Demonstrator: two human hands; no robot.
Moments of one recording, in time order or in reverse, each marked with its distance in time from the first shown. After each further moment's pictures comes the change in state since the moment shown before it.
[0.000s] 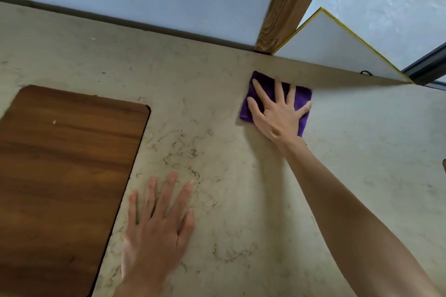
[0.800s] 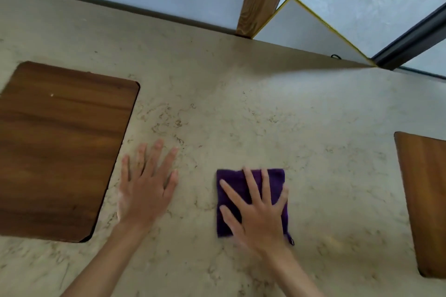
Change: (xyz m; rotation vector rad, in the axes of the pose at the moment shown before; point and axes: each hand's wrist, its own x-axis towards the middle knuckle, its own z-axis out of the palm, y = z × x) left_hand -0.001 0.007 -0.033 -0.069 -0.143 -0.042; right_hand -0.292 0.045 0.024 -0.114 -0.048 -0.280
